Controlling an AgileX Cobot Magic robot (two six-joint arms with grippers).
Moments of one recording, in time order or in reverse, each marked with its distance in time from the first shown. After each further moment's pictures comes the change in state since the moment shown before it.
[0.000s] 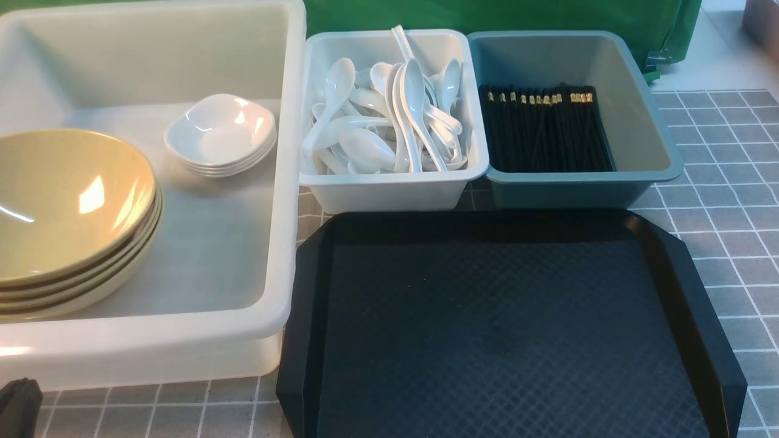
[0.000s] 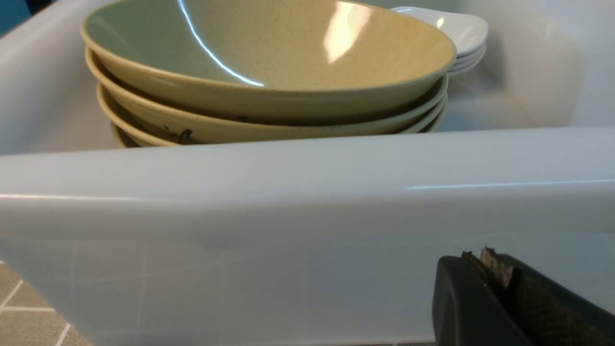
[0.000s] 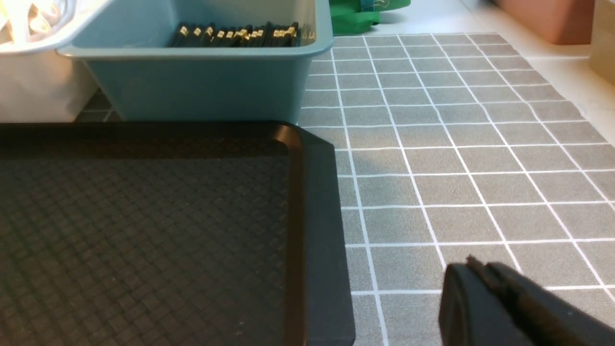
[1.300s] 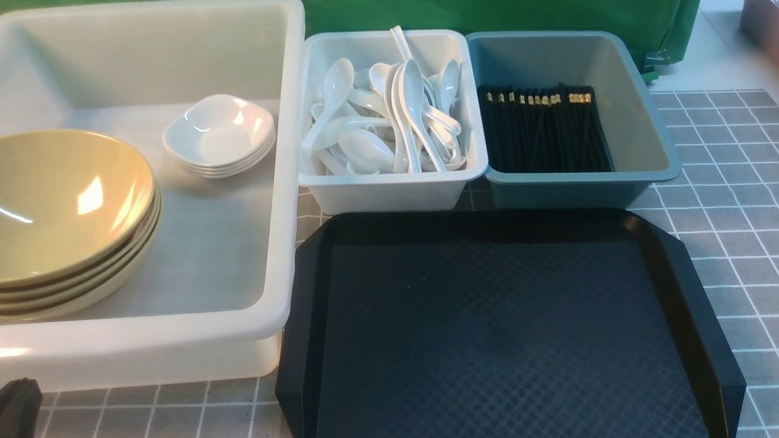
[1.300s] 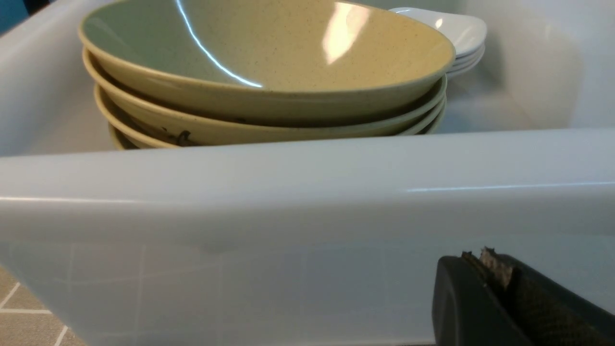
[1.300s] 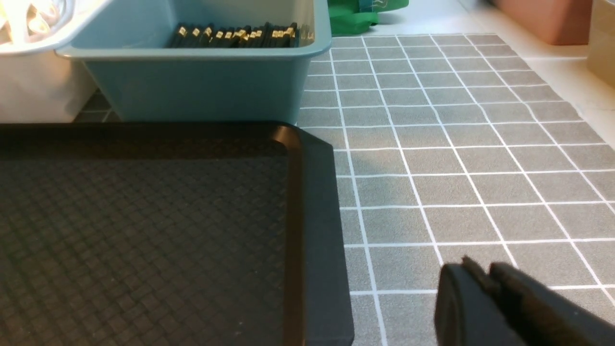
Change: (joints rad) right arm 0.000 0.000 0.000 0.000 0.000 0.000; left arm 0.000 -0.002 0.000 0.000 0.001 0.000
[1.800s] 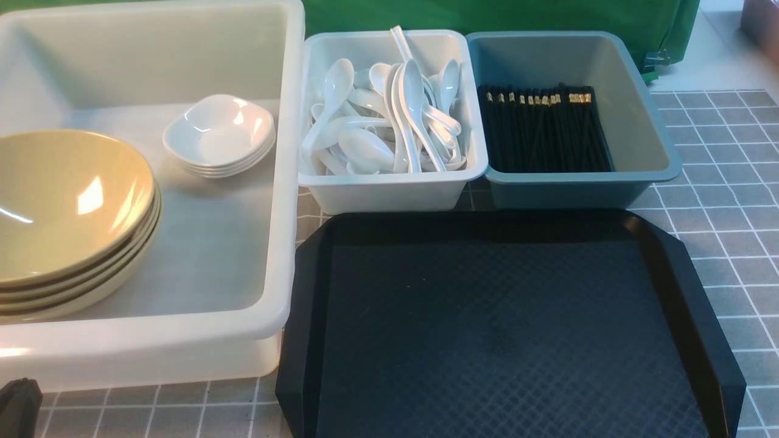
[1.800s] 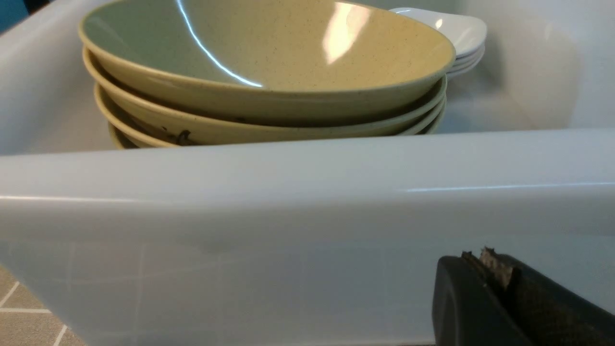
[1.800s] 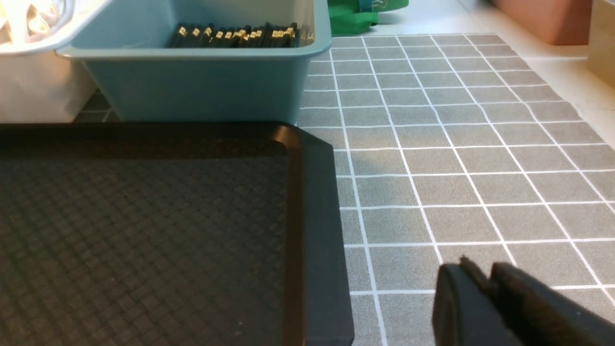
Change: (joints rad) right arm 0.000 0.000 0.000 0.000 0.000 0.000; left arm 0.000 0.000 0.000 0.000 0.000 -0.004
